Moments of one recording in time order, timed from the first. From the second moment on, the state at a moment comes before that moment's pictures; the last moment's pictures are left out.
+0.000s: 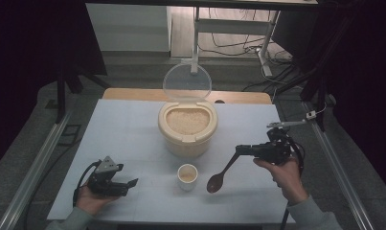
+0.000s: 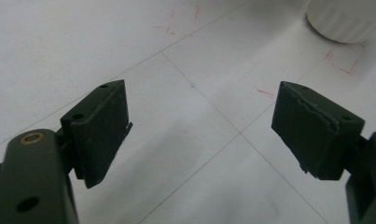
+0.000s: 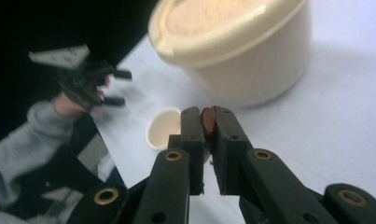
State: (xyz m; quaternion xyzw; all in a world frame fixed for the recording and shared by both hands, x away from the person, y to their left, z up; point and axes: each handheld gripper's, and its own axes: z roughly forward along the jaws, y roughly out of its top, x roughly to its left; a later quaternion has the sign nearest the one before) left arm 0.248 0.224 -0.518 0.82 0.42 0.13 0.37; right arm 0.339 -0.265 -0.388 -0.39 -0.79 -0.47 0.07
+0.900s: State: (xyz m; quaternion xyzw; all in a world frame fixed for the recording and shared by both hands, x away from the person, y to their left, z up) left arm 0.249 0.224 -0.520 0.82 0.42 0.13 0.37; right arm 0.385 -0.241 -0.490 -0.46 -0.77 -0.44 0.06
